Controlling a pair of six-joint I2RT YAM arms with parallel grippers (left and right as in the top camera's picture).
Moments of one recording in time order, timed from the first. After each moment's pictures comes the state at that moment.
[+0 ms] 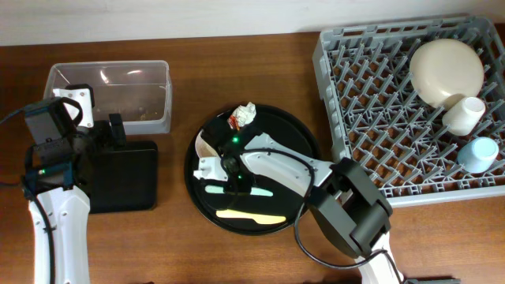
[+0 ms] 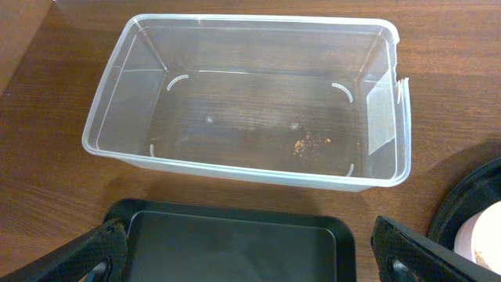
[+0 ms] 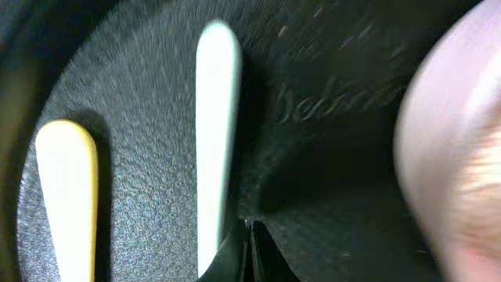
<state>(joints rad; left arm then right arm) 0.28 1.31 1.10 -0.52 0.04 0.17 0.78 2.14 1.56 -0.89 -0.16 -0.71</state>
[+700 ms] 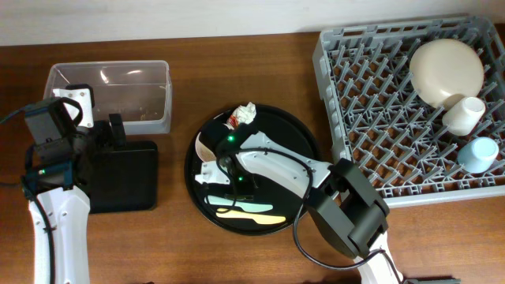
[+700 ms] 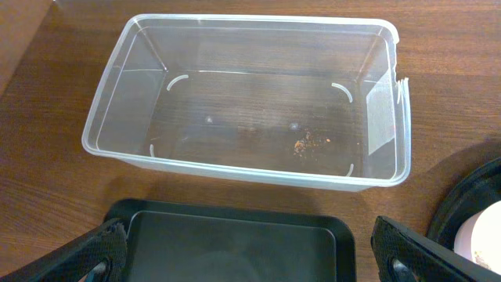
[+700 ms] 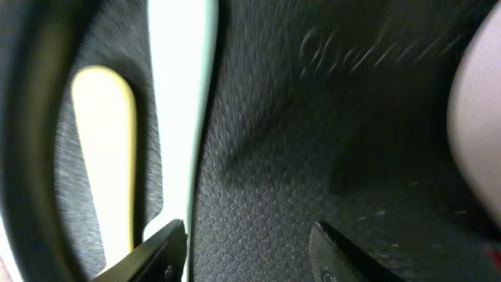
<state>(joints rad) 0.28 1.31 1.10 -0.52 0.04 0.17 0.80 2.15 1.65 -1.06 -0.14 -0.71</state>
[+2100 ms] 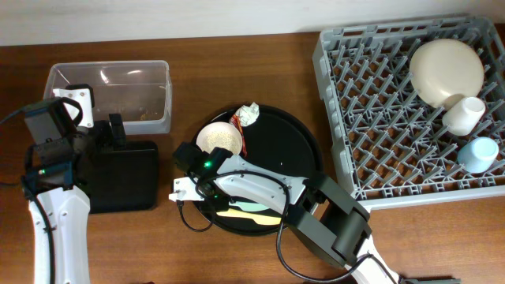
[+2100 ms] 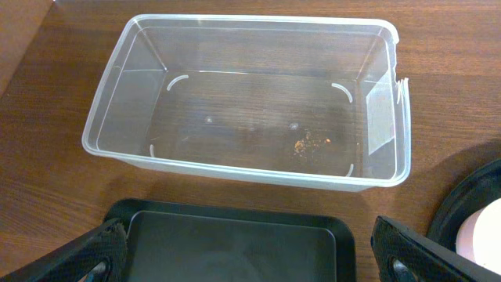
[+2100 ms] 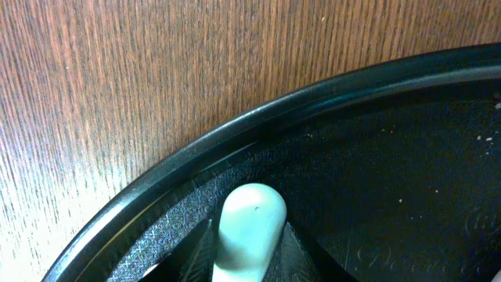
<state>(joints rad) 0.28 1.31 1.10 -0.52 0.04 0.17 0.94 2.20 1.63 -0.85 -0.11 -0.66</state>
